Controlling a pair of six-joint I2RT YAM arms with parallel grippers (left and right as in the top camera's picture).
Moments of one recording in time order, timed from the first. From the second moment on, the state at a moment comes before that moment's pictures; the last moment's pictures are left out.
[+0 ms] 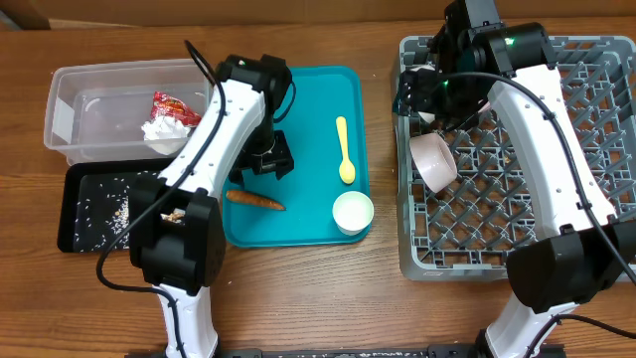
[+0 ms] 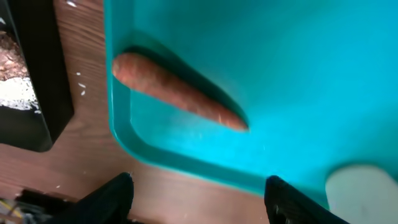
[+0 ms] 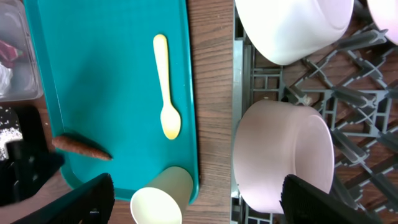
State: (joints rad) left arm -0.31 2.07 1.78 -1.48 -0.04 -0.64; right arm 0.21 1.91 1.99 -1.37 -0.23 0.29
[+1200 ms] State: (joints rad) left arm -0.29 2.07 1.49 -1.17 -0.06 -0.64; right arm 0.21 1.91 1.99 -1.39 -0.23 0.28
